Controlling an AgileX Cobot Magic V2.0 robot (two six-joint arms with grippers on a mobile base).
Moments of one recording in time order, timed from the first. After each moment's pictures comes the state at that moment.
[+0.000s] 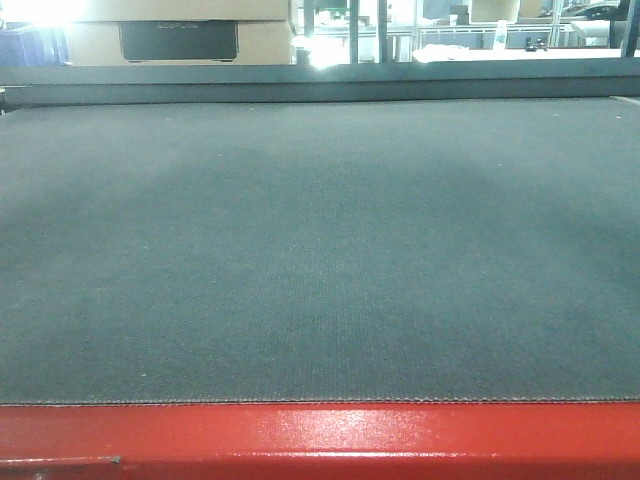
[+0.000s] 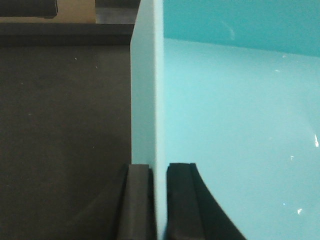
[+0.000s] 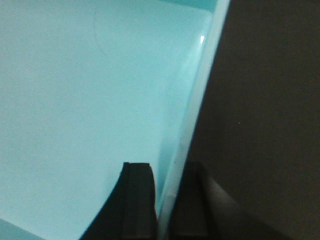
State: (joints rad) left arm -0.30 1.39 -1.60 -0.06 0.67 -0.07; right arm 0.22 1.31 -1.56 0.06 0.91 0.12
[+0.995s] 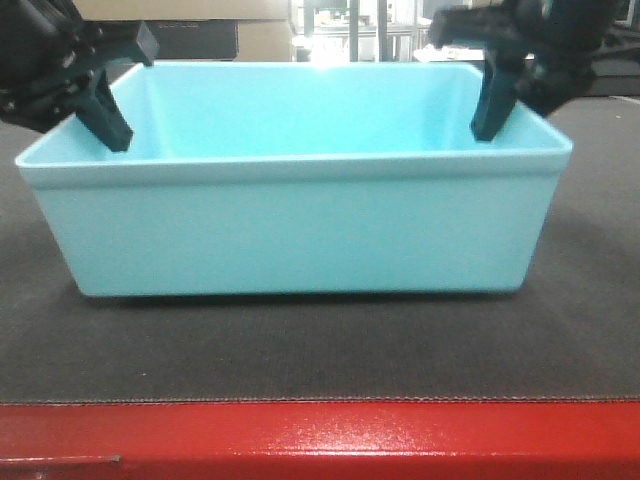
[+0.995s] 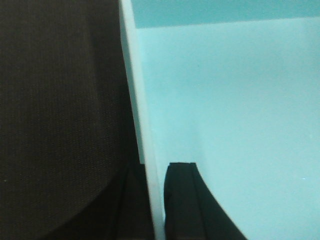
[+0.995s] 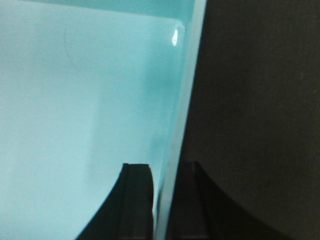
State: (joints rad) left arm -0.30 1.55 -1.08 -0.08 0.48 -0.08; right arm 0.22 1.67 -1.31 0.11 0.76 0.10
